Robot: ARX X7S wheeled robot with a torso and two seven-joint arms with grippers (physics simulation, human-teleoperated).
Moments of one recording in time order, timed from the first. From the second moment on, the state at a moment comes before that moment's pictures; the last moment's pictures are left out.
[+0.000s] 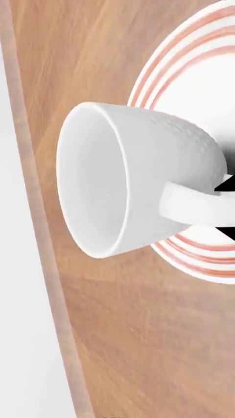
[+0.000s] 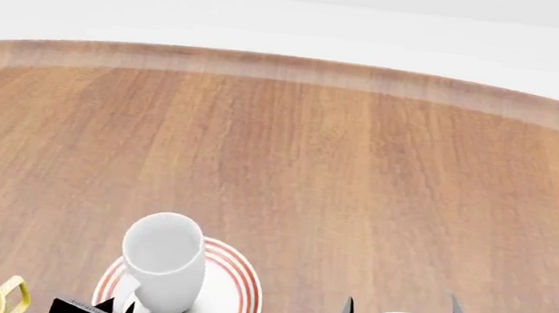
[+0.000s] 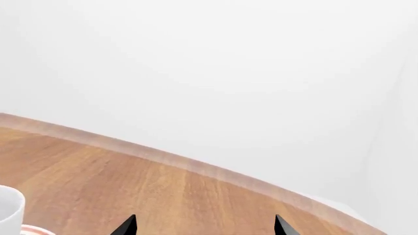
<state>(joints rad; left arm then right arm) -0.60 -0.05 0.30 -1.26 -0.07 0.47 0.05 -0.03 0.40 -0.28 -0.42 0.04 0.18 0.36</state>
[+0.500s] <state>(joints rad) -0.45 -0.10 0.29 -0.81 -0.09 0.29 0.01 -0.02 0.40 -0.28 -0.43 0.04 0.18 0.37</state>
